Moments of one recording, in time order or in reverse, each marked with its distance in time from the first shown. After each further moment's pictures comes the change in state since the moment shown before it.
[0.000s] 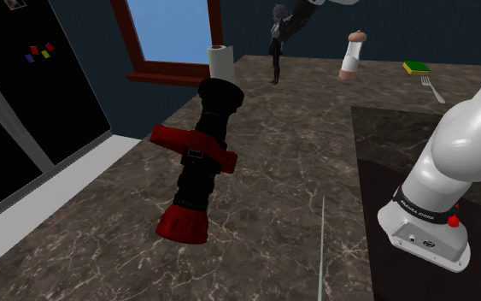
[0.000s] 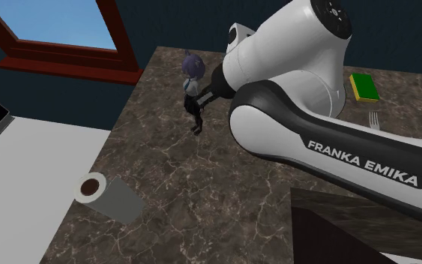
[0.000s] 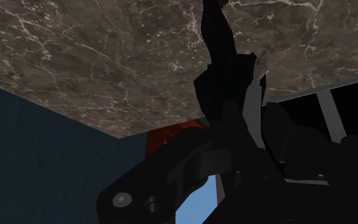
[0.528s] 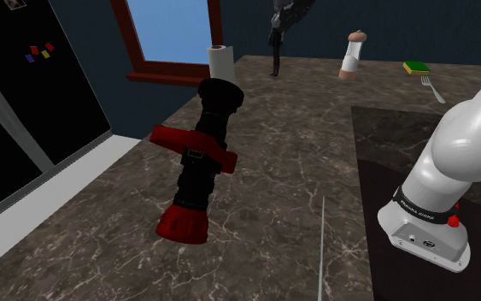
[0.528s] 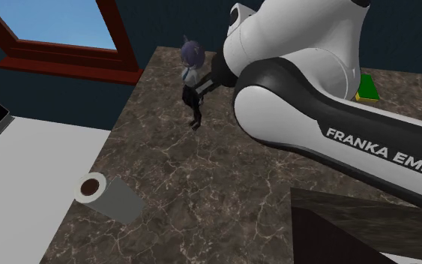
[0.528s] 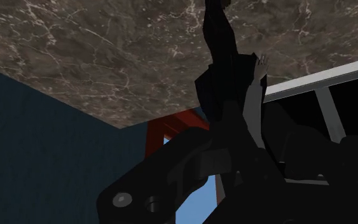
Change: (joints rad) arm -0.006 -0.011 0.008 0.076 -0.023 -0.087 0.027
